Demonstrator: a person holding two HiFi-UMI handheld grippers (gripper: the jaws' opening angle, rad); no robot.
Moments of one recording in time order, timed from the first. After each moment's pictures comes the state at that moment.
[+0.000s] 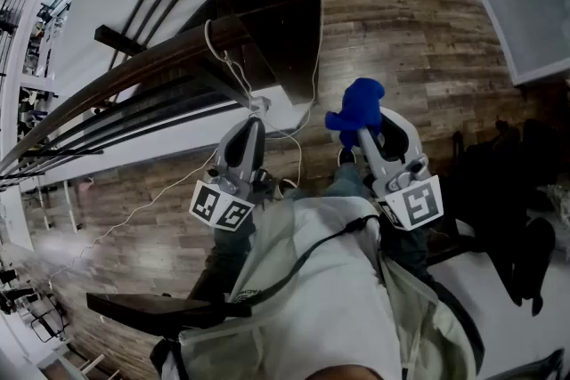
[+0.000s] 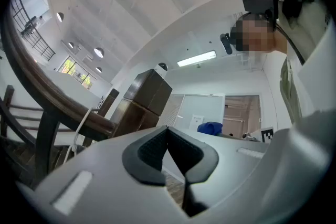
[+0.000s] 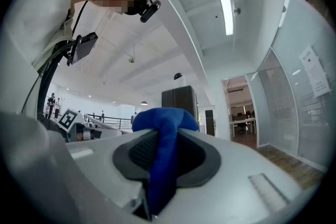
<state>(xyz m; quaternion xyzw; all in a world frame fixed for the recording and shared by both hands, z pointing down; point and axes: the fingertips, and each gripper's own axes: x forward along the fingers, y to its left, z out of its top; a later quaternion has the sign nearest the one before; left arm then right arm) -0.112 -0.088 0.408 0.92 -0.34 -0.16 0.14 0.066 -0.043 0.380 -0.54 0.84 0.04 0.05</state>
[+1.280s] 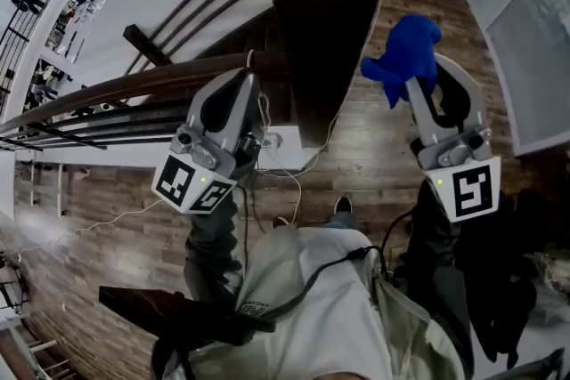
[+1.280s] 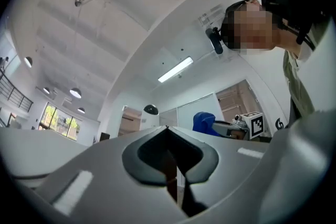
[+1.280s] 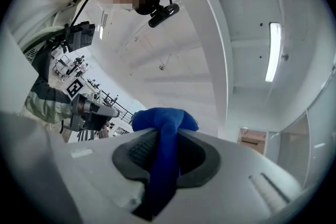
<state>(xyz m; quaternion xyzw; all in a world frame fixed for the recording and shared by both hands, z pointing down) -0.133 -0.150 0.231 0.92 -0.34 -0.18 -0.07 0.061 -0.127 0.203 -0.47 0.83 0.29 -0.02</state>
